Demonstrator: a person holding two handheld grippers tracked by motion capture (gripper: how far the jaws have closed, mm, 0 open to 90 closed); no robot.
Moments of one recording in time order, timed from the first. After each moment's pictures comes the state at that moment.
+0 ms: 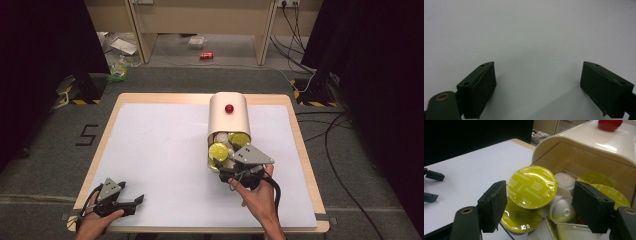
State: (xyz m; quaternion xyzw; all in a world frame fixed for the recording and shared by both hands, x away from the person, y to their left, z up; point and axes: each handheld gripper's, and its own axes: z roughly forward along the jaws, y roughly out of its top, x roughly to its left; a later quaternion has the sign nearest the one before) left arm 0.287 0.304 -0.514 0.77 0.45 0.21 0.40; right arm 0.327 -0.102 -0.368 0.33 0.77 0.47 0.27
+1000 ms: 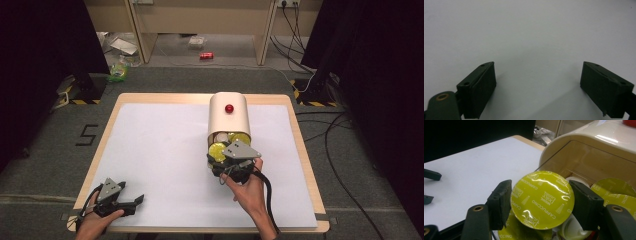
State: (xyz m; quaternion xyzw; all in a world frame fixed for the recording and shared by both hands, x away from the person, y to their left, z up) left arm 0.287 0.304 -0.514 0.77 0.45 0.21 0.40; right arm 0.343 -0.082 -0.377 0.33 0.78 0.46 0.26
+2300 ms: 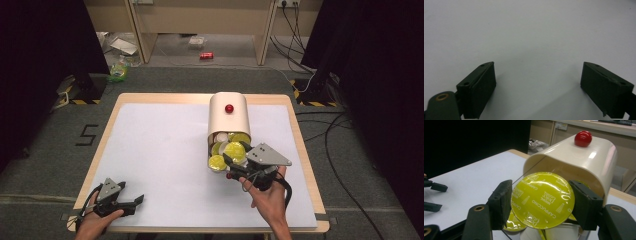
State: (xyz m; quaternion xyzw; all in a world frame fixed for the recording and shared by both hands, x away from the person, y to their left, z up) left arm 0.287 0.305 -0.514 0.77 0.46 0.21 0.41; right arm 0.316 -0.126 -0.349 0.34 0.75 0.50 0.27
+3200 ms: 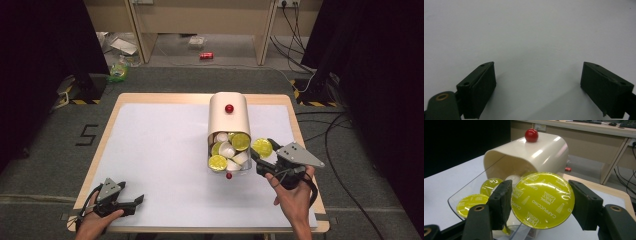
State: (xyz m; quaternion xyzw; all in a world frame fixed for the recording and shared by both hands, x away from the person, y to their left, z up) left arm 0.287 0.304 -0.514 0.76 0.46 0.21 0.41; right arm 0.316 -0.183 -0.346 0.40 0.71 0.49 0.31
